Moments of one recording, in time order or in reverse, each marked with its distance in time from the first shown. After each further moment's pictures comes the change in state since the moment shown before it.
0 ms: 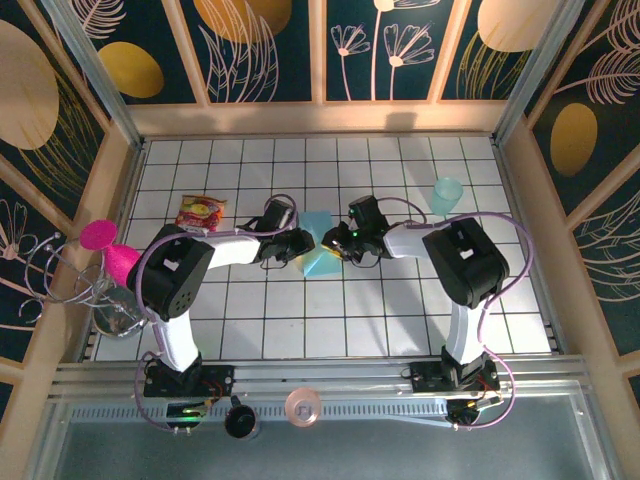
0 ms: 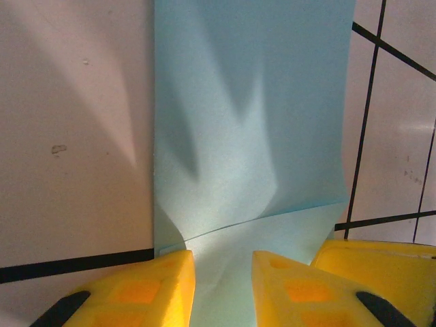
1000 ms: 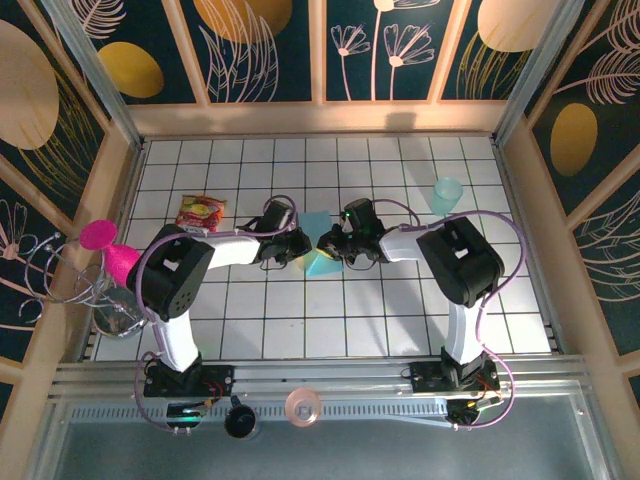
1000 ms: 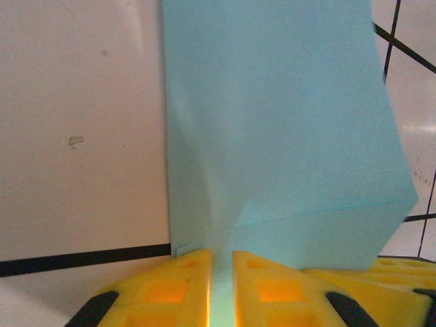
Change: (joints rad) left arm 0.000 -0.006 -0.006 -0.012 -0.005 -0.008; right arm 0.030 0.021 -0.020 0.109 -0.040 0.010
